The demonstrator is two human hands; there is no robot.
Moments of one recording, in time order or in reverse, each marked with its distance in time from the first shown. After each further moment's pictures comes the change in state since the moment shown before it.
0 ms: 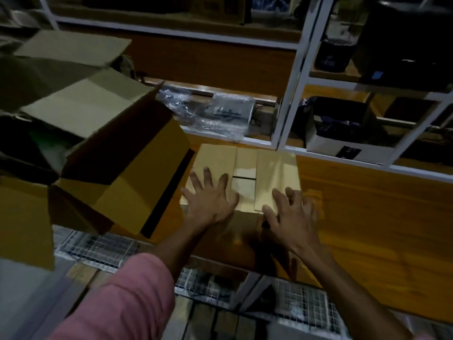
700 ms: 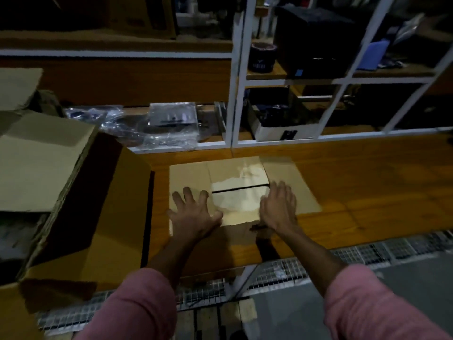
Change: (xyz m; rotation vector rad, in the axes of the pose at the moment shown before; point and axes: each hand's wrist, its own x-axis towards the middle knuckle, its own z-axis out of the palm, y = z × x) left_hand 0.022 -0.032 -0.017 0.051 -0.017 0.274; right_hand 0.018 -0.019 0.001 0.057 -0.003 0.506
